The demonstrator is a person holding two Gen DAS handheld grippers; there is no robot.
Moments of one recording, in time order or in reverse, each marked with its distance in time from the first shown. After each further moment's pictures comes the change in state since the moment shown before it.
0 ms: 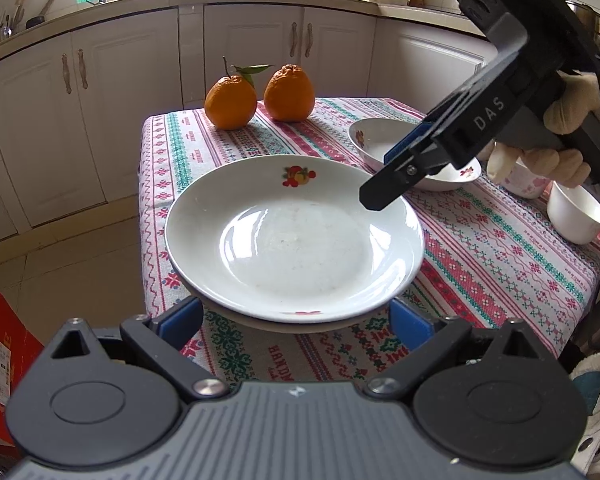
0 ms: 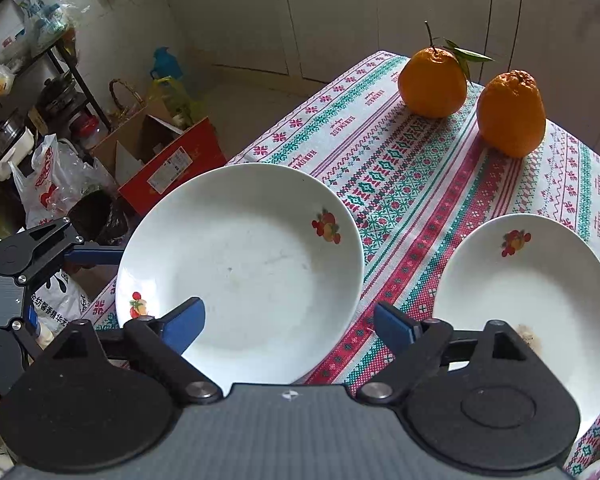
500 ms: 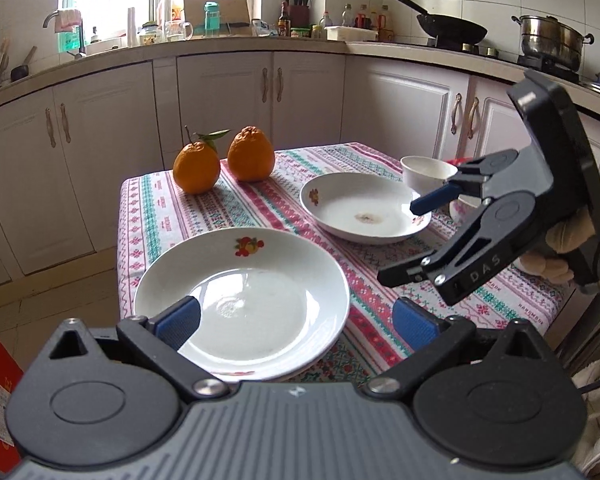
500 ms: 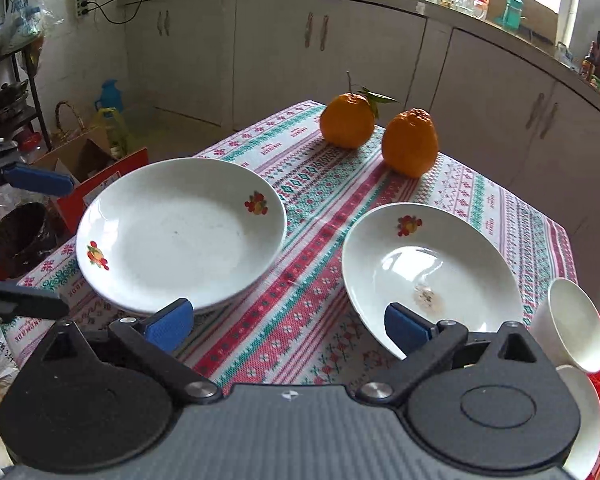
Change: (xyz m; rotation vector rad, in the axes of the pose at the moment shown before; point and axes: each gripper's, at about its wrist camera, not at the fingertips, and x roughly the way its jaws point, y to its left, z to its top) left arm -0.034 -0.042 0.030 0.068 -0.118 -0.033; right arm -0.045 0.010 -0.085 -0.038 -0.199 -0.325
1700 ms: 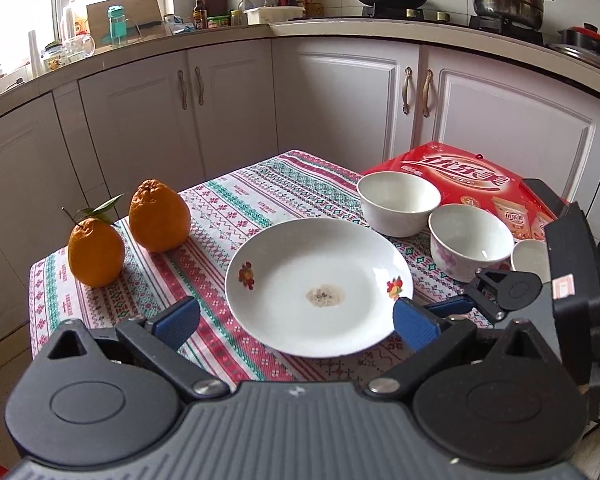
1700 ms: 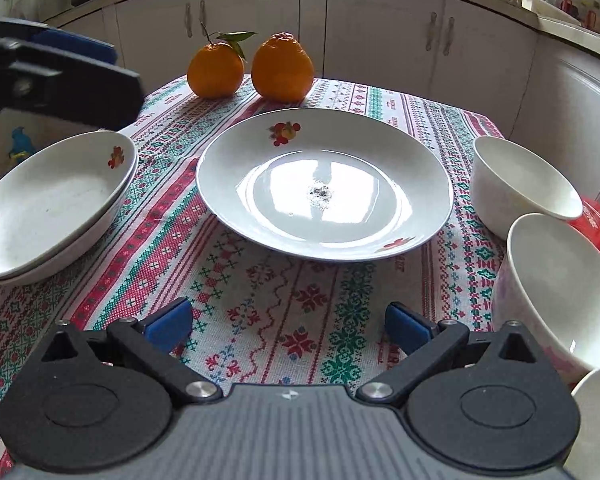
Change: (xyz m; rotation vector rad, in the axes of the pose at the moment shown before) left arm 0.123 -0.042 0.104 0.195 0.072 -0.142; right arm 0.036 -0.052 -0.059 0.271 0.020 -0.118
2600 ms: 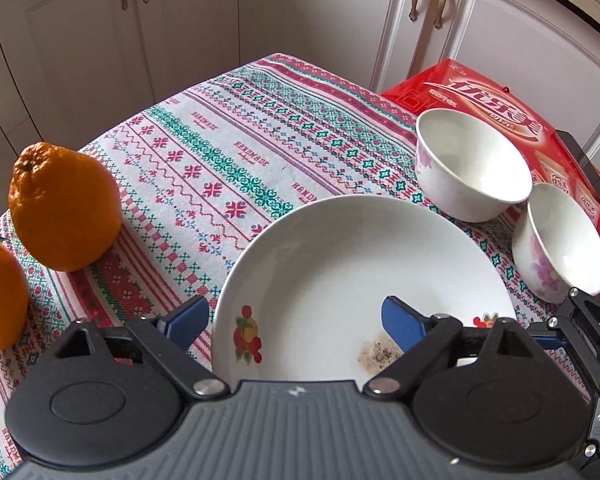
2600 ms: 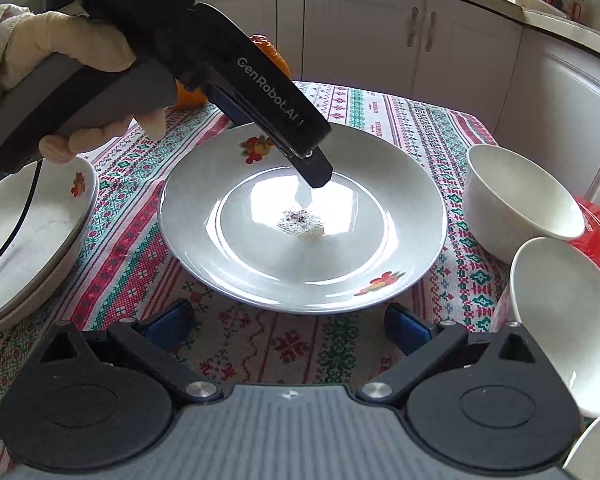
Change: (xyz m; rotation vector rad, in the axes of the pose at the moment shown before) left arm 0.171 0.043 0.047 0.009 0.345 -0.168; right arm 0.024 -0.008 0.023 0.043 0.001 -0.052
